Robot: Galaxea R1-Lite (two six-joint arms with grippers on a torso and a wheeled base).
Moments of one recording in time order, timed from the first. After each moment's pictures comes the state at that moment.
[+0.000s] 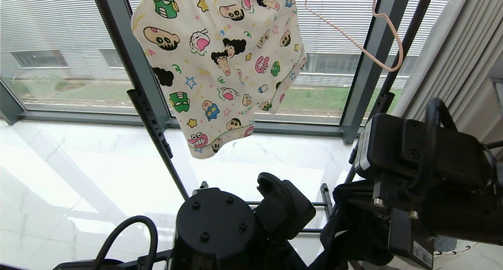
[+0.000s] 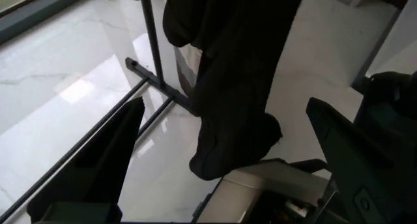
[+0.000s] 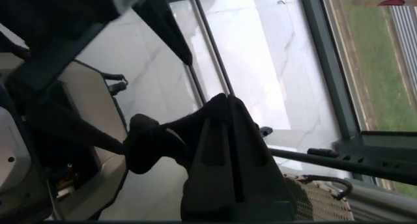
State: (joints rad) left arm -1.06 1.72 -0.66 -0.71 0.03 0.05; right arm 1.15 1.41 -1.21 0.40 -0.25 -0.38
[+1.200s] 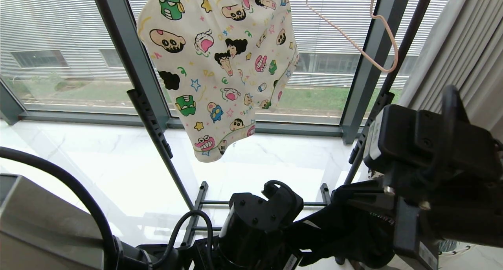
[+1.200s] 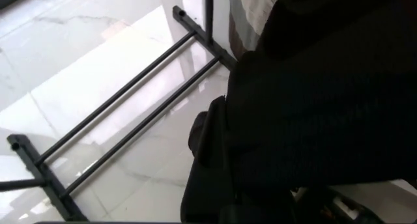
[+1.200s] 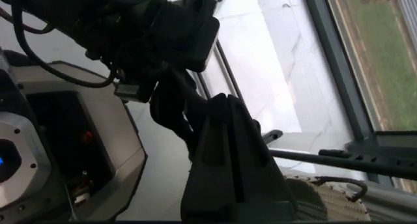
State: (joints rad) left arm -0.96 1.92 -0.68 -0.71 0.20 0.05; right arm 1.16 1.40 -1.21 0.40 -0.25 -0.28
